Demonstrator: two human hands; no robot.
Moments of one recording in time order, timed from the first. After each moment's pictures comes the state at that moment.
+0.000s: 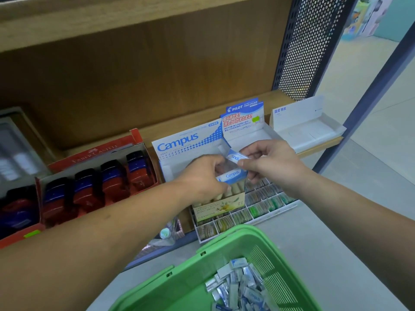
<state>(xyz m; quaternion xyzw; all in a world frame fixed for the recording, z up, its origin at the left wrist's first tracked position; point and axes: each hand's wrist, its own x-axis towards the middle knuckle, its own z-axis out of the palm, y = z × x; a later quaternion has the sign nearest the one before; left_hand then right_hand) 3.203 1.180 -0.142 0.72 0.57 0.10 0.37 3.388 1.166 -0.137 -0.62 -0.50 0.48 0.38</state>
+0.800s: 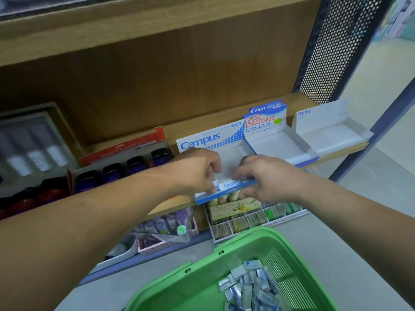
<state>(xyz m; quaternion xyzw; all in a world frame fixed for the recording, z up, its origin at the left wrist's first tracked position) 3.135 1.193 -0.117 0.80 0.55 0.00 0.26 3.352 1.175 -0.139 -0.50 -0.85 0.15 0.01</state>
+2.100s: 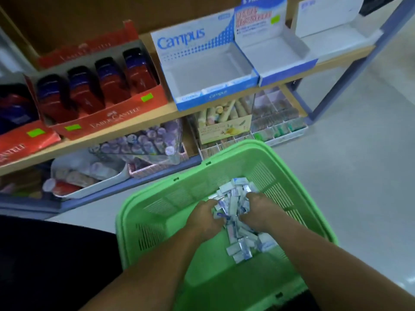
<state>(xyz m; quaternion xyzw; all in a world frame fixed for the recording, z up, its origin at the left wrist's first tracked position) 3.164 0.972 -0.368 0.60 0.65 -0.04 0.47 3.346 0.980 -0.337 -0.68 -0.62 0.36 -0.17</state>
